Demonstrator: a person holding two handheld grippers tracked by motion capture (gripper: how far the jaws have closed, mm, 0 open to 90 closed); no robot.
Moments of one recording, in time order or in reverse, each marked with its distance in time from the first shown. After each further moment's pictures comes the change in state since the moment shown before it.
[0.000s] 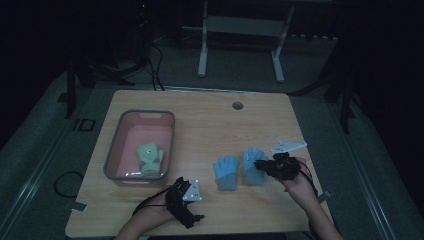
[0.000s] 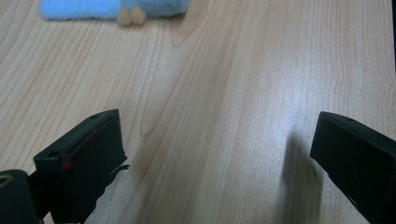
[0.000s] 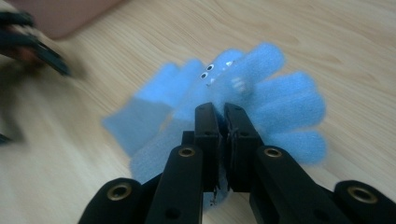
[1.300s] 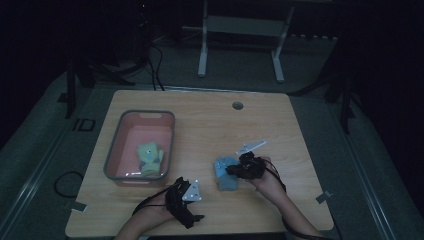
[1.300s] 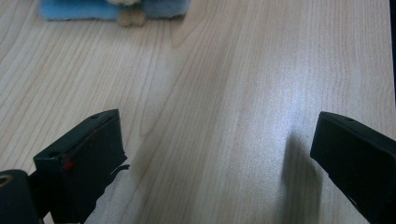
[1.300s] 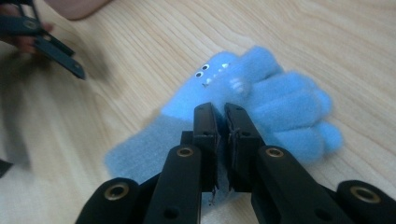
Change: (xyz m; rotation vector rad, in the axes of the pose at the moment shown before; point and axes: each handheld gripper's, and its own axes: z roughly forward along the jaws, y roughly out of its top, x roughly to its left) left arm 0.000 0.000 0.000 -0.007 -0.005 -0.003; right arm 0.029 0.016 0.086 0.135 0.121 -0.024
